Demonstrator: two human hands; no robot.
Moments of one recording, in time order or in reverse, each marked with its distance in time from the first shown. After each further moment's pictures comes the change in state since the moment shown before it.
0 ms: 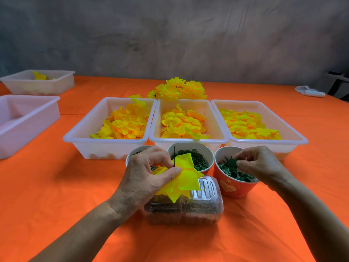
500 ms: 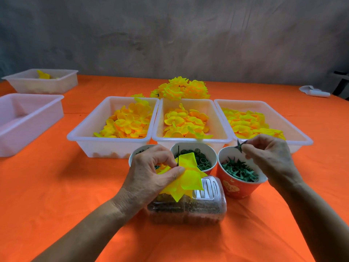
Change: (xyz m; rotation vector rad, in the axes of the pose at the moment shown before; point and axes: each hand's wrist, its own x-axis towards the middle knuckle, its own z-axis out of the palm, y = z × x) left_hand 0.000 0.004 0.000 0.031 -0.006 -0.006; right_hand -0.010 -0.023 -0.001 0.279 0.271 -0.147
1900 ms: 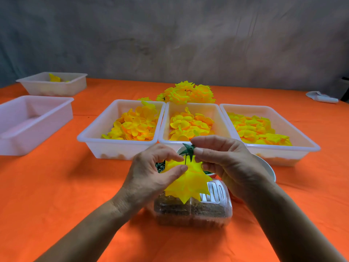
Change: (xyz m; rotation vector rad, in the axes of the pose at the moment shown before) left_hand -0.001 0.016 -0.015 0.009 -0.006 -0.111; right_hand -0.042 -0.074 0.049 0.666 -0.641 0.183
